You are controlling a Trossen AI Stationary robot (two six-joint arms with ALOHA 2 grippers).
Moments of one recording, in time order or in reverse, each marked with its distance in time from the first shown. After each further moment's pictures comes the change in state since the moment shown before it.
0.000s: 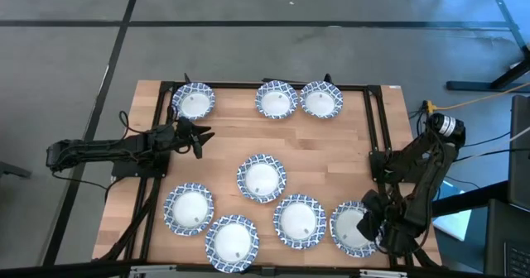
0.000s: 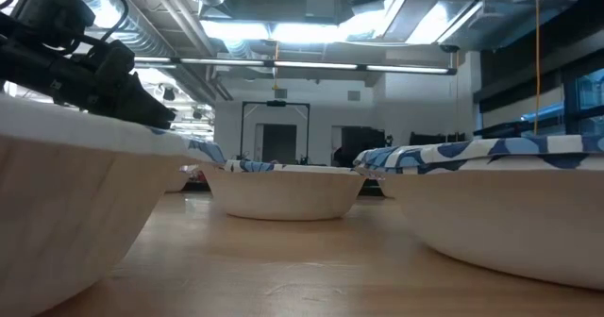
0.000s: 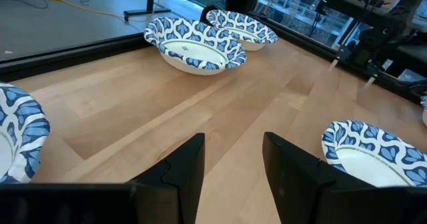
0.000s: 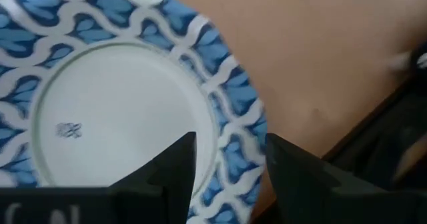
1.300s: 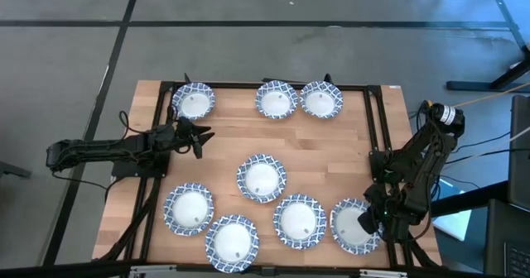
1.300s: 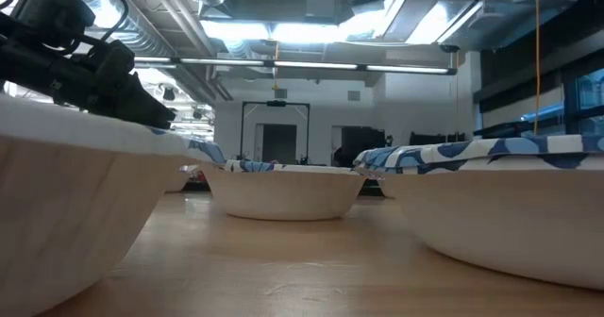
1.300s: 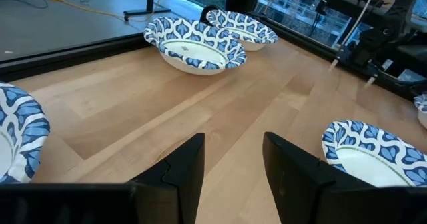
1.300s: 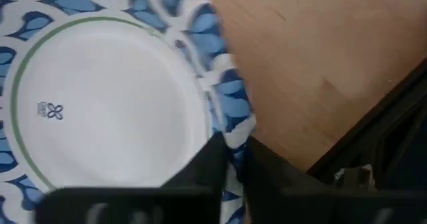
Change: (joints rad) left arm 0.000 0.000 0.000 0.000 0.000 0.001; right arm 0.013 -0.126 -0.191 0.187 -0.066 0.132
